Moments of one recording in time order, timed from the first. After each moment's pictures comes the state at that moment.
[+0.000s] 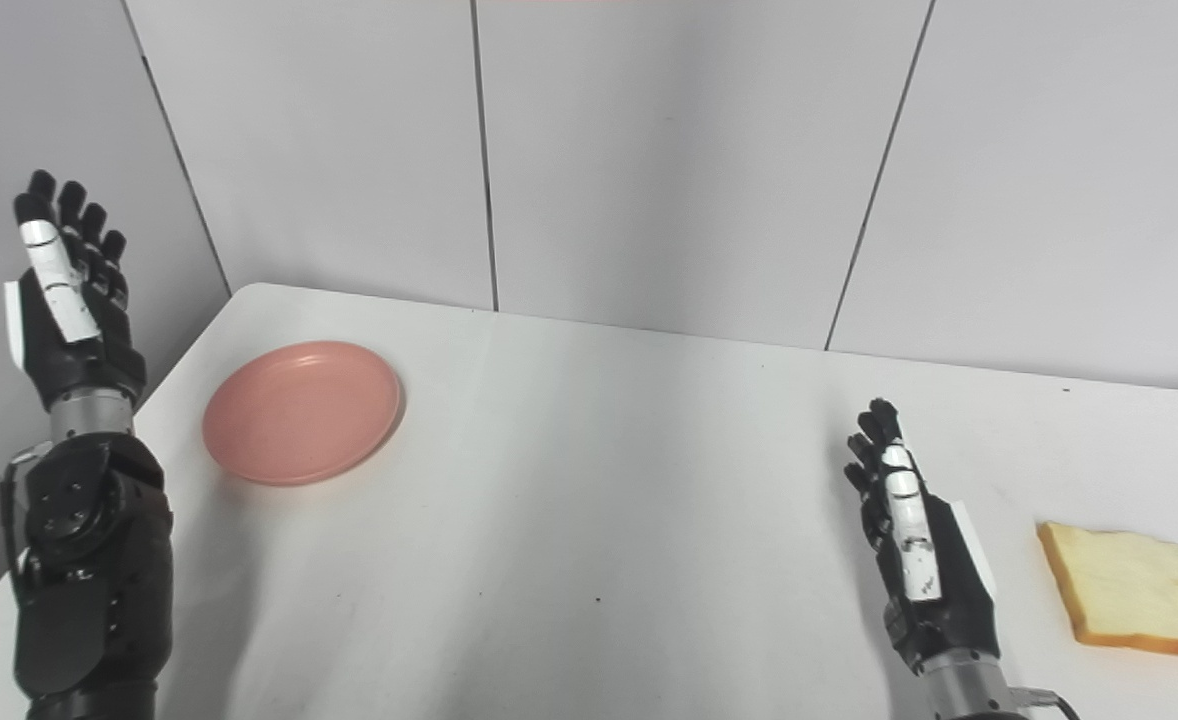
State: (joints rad) left arm -0.47 0.18 0.44 0.02 -0.19 0.03 0.20; right arm -0.16 -0.15 -0.07 -0.18 0.22 0.18 0.14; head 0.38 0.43
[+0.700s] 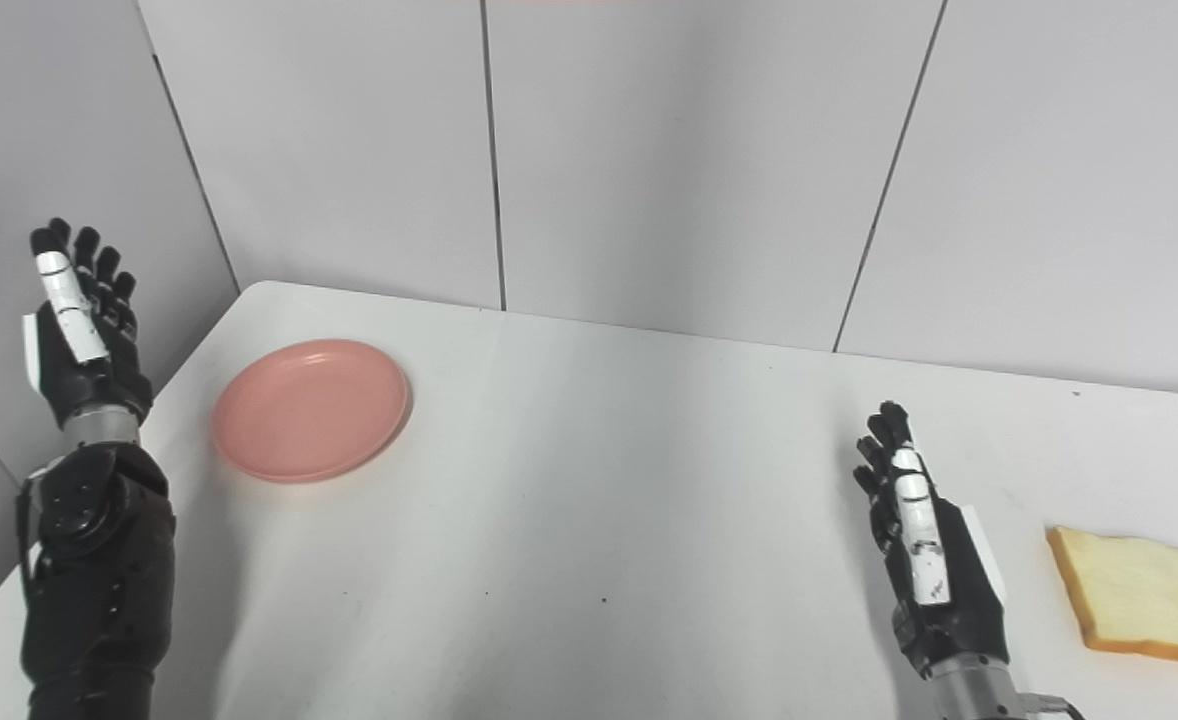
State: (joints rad) left arm -0.49 0.22 0.46 0.23 -0.24 -0.03 0.20; right arm -0.16 -0.15 -0.07 -0.18 0.22 0.18 0.14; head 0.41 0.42
